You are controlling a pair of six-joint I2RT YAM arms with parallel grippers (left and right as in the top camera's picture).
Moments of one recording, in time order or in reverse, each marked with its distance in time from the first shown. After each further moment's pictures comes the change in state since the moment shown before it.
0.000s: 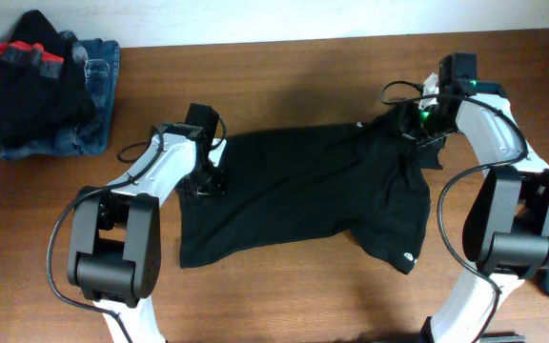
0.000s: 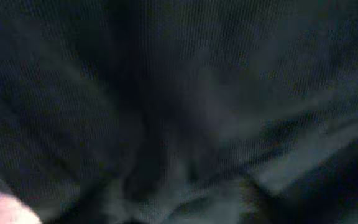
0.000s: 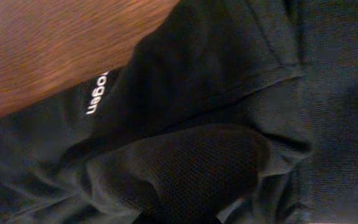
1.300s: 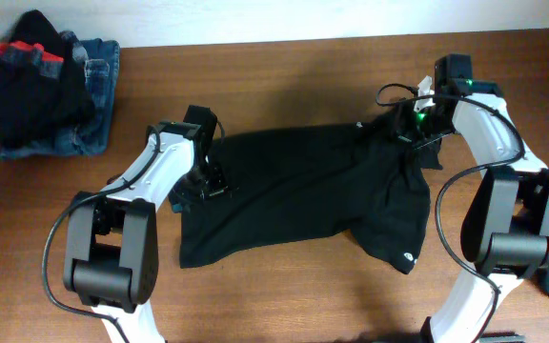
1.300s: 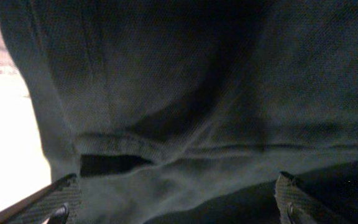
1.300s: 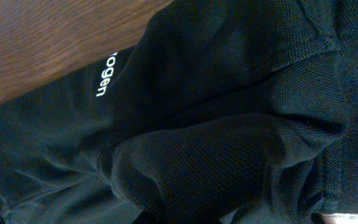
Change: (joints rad) left arm 0.000 -0.030 0.005 -0.087 -0.001 -0.478; right arm 0.016 0.000 0.000 -0.035 -0.018 0.000
